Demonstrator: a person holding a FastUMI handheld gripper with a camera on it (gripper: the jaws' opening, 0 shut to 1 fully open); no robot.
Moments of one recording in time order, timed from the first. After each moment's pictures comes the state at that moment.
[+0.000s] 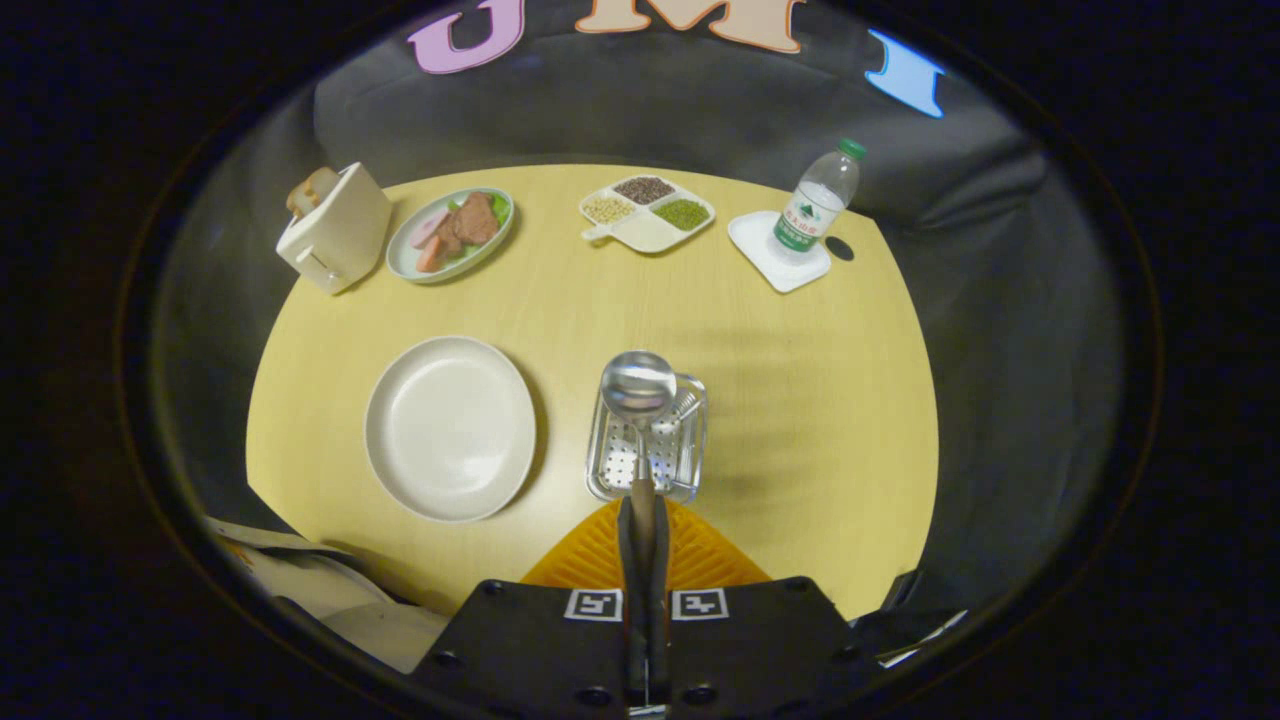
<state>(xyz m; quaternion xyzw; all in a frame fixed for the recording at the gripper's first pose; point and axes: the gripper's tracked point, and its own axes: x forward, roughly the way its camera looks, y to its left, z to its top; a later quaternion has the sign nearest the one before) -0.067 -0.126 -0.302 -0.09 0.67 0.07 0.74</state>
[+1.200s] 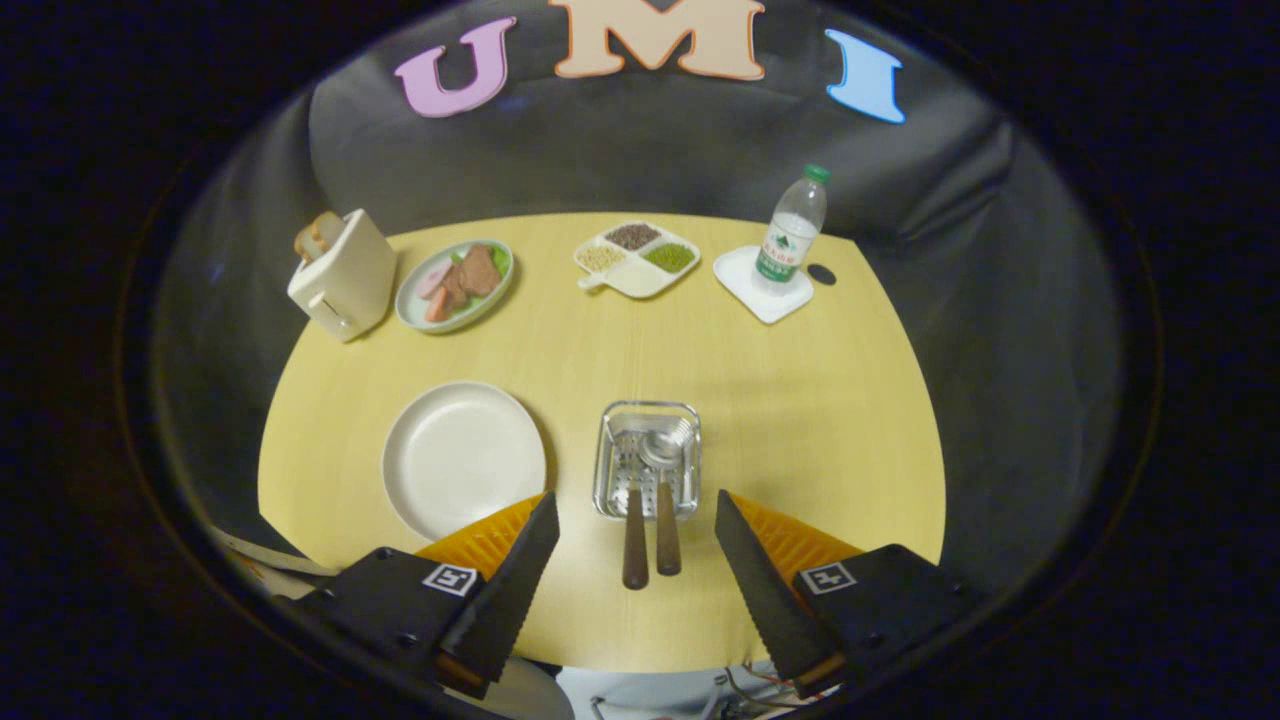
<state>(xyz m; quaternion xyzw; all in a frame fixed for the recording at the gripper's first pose) -0.047 -0.107 -0.274 -0.03 0.56 0.06 0.82</state>
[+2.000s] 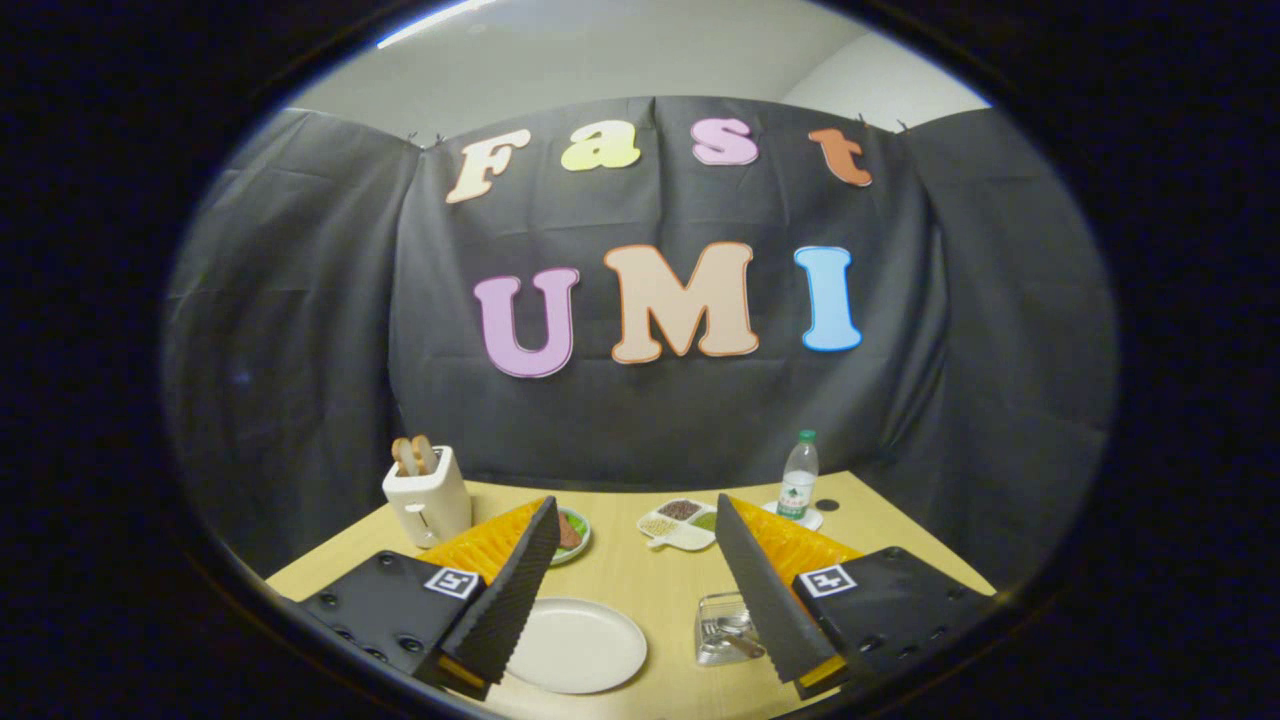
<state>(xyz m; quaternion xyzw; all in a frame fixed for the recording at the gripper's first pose) -0.035 -0.037 -0.106 0.03 0.17 0.05 0.98</state>
